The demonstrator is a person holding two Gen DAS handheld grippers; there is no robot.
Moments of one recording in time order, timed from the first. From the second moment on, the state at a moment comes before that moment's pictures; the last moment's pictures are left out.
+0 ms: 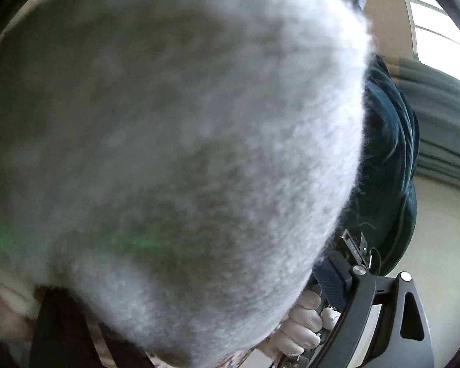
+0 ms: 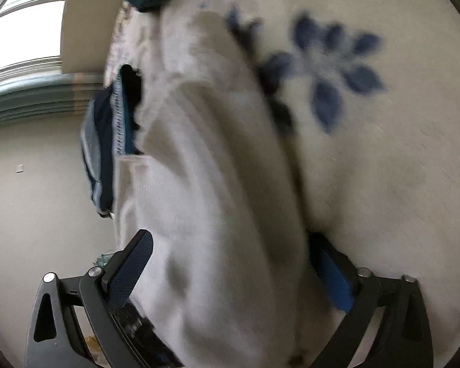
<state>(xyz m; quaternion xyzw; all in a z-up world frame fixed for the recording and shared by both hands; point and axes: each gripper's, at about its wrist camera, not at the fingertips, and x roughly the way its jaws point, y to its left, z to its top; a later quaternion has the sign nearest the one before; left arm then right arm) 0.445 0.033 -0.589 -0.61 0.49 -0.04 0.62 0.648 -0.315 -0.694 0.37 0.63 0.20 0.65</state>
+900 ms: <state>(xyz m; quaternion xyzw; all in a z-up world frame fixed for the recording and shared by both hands) 0.330 0.063 -0.520 -0.15 0.60 0.12 0.78 0.371 -0.320 -0.586 0.31 0.64 -0.05 0.71</state>
